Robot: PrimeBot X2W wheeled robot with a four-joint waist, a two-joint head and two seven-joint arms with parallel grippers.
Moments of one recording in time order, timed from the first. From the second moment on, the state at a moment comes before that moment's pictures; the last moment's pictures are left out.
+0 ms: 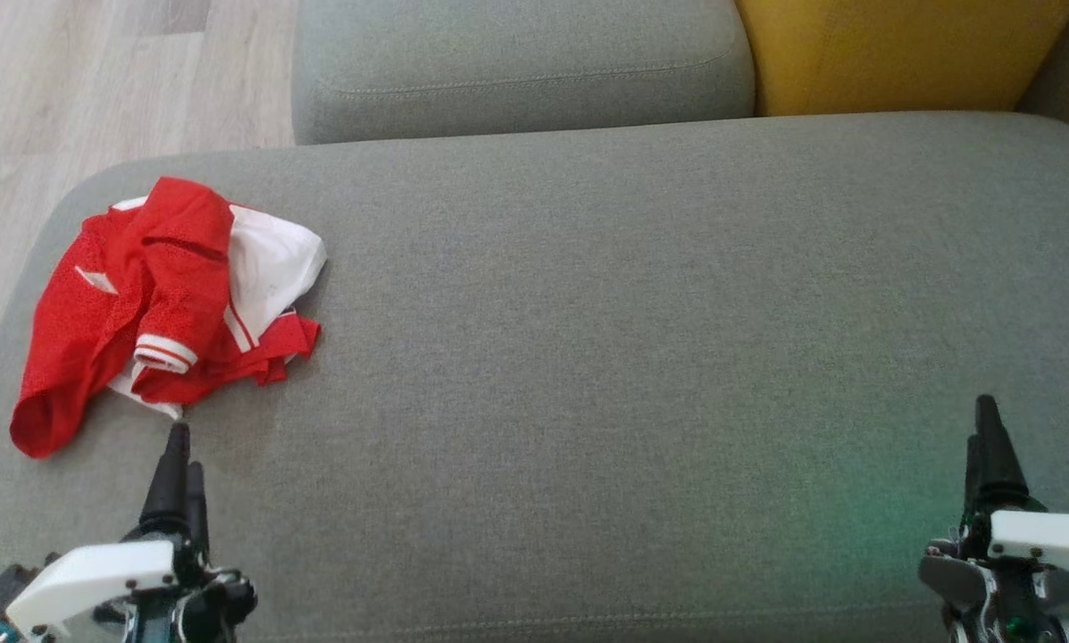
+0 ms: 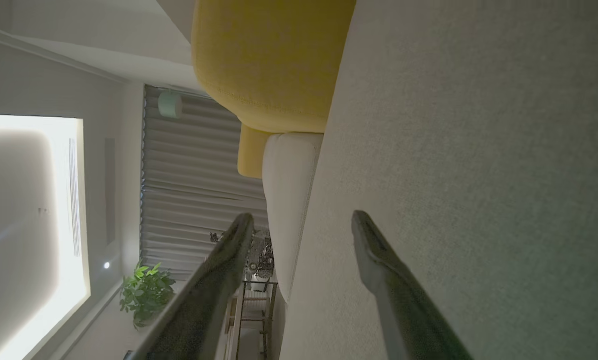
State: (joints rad) left arm 0.00 0.03 0.10 0.31 -1.49 -0.10 0.03; right arm -0.02 -0.03 -0.15 0.31 1.40 0.12 0.03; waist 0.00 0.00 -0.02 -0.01
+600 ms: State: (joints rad) left arm -0.01 0.03 0.08 0.18 -1.27 -0.02 -0.02; right arm -0.04 -0.03 -0.15 0.22 1.08 0.12 -0.02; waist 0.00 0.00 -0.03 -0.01
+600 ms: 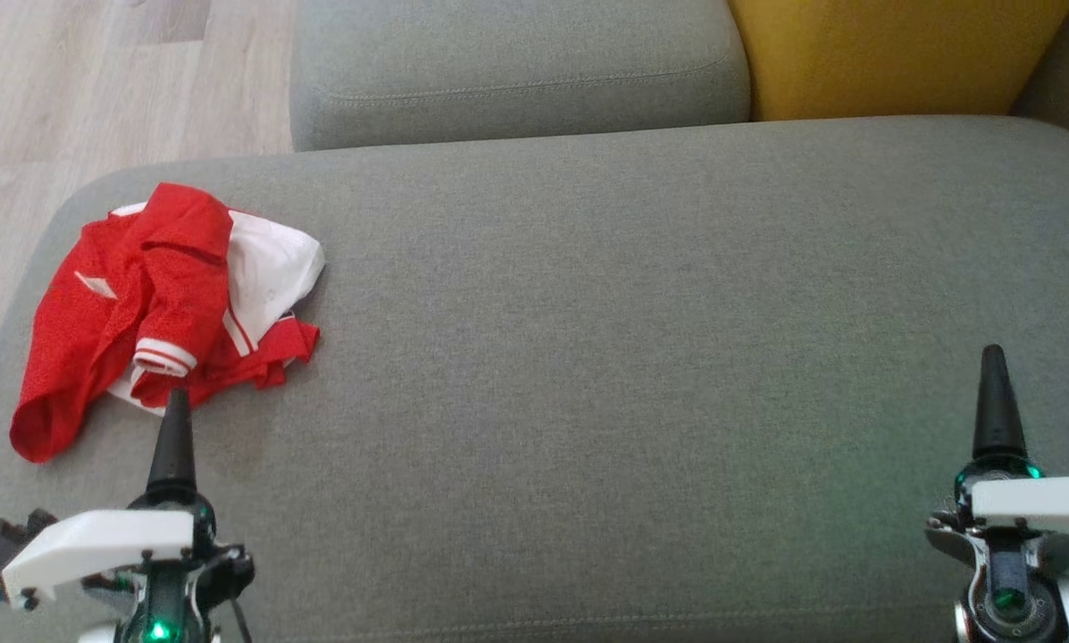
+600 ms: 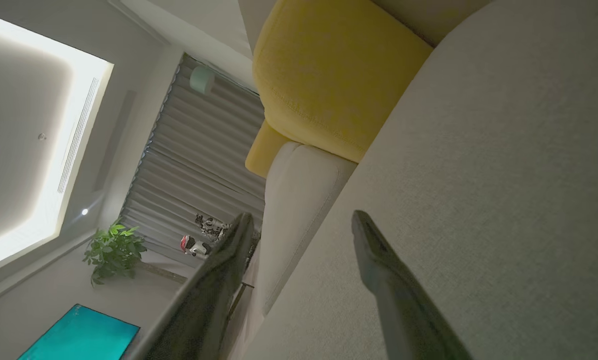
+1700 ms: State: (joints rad) left arm -0.01 0.04 -0.18 0.05 -0.58 0.04 -0.12; right arm -0.04 -0.04 0.02 0.15 0.44 0.12 -0.12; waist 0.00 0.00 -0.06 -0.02
